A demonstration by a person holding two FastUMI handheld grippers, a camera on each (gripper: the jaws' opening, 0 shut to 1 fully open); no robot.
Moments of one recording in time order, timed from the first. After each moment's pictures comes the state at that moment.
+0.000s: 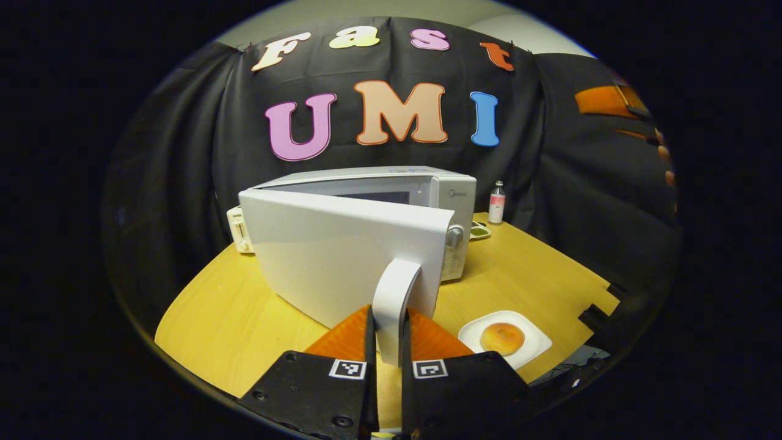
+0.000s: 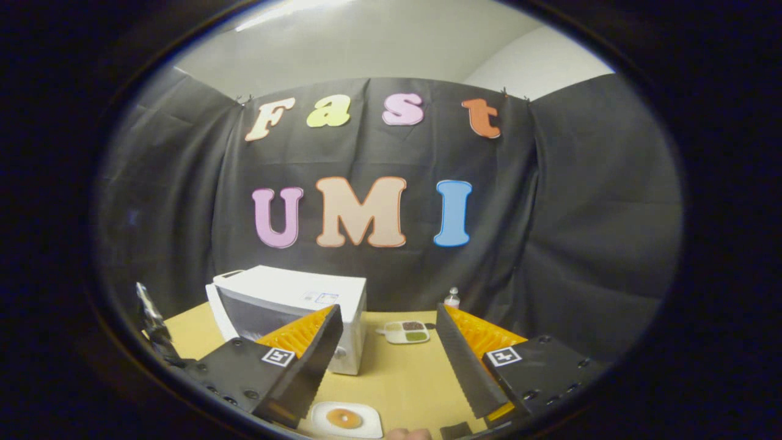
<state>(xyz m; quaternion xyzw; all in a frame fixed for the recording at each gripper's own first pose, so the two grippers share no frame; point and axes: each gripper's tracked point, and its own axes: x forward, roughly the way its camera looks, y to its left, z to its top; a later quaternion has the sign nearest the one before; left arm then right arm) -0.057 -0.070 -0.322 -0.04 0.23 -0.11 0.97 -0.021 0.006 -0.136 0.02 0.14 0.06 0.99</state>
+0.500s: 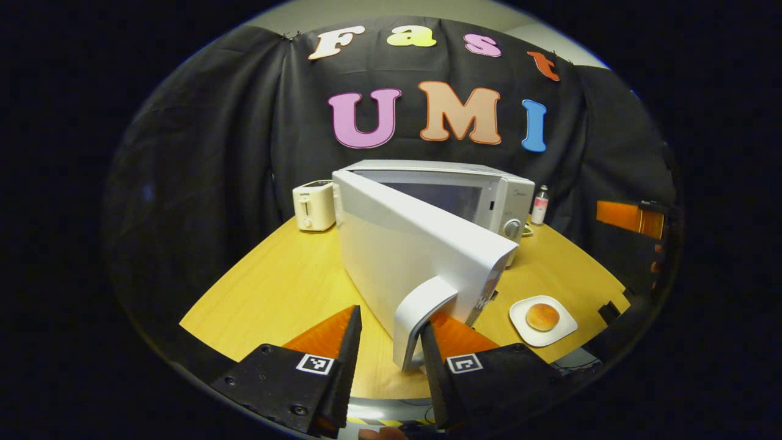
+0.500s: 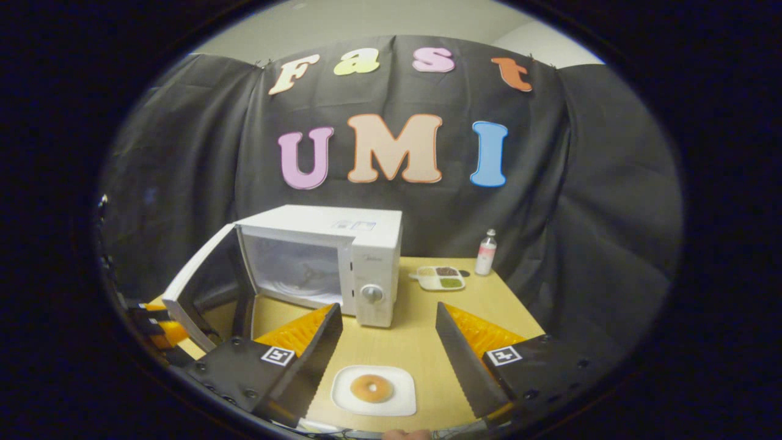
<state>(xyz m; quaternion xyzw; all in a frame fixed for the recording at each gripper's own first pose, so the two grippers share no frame) -0.107 0.046 -0.324 -0.07 0.25 -0.01 0.97 -0.067 0.076 -0.256 0.00 0.25 0.12 0.96</state>
